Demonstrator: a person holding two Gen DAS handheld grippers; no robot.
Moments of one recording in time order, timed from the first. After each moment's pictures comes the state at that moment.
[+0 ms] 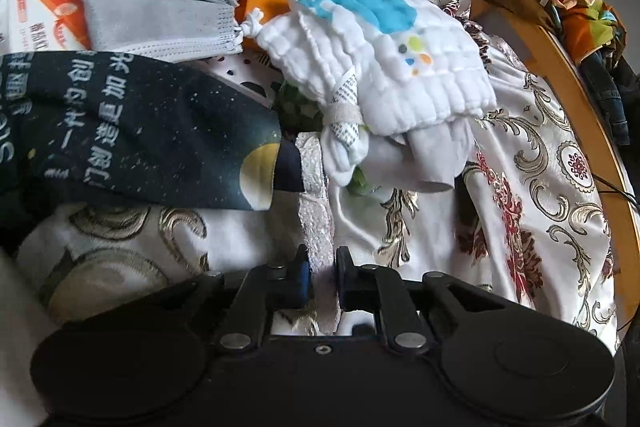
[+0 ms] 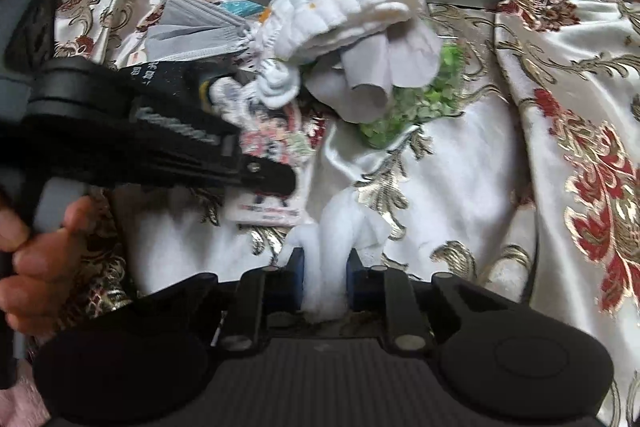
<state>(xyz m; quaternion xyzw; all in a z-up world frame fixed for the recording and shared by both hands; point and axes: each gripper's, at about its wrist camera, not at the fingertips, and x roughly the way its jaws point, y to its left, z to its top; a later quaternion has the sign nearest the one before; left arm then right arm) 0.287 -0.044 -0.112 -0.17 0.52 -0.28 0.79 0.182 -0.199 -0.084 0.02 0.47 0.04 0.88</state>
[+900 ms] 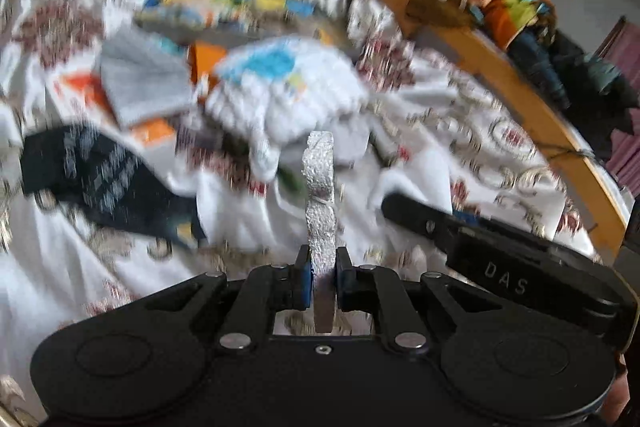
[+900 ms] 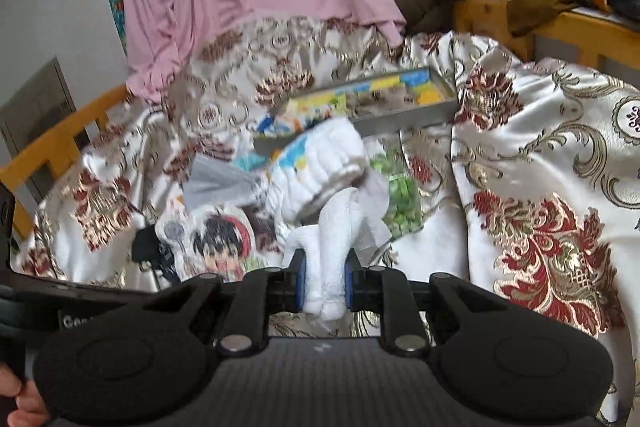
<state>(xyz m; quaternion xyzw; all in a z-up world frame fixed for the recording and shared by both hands) 0.193 -0.040 -0.042 -0.11 0.41 -0.30 0.85 0.134 -0.235 -0.016 0.10 0.28 0.05 0.95</state>
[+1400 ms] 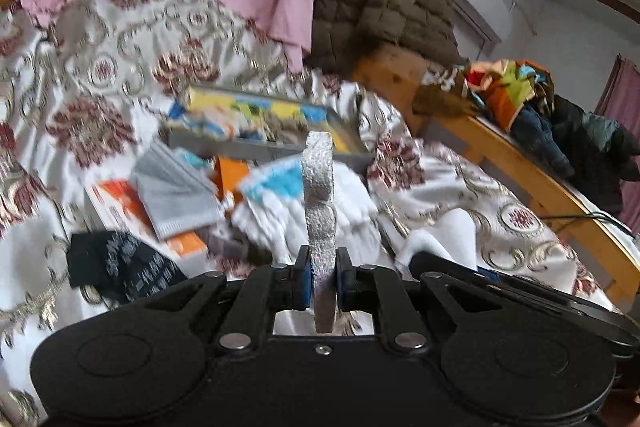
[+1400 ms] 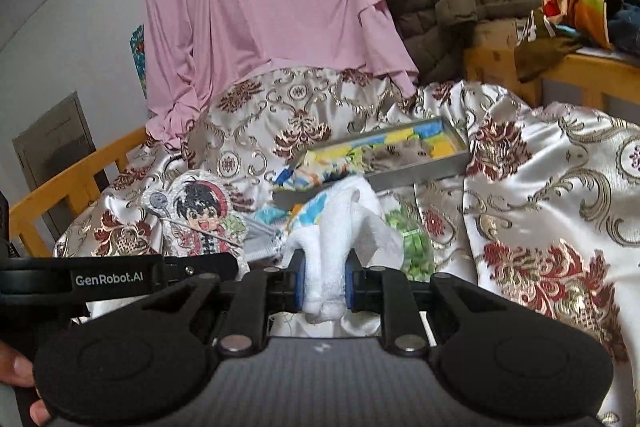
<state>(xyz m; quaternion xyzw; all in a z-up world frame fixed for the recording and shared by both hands) 0.186 -0.030 -0.007 -0.12 0.28 -0.25 0.92 0.131 -0.234 0.000 0.10 0.21 0.06 0.97</state>
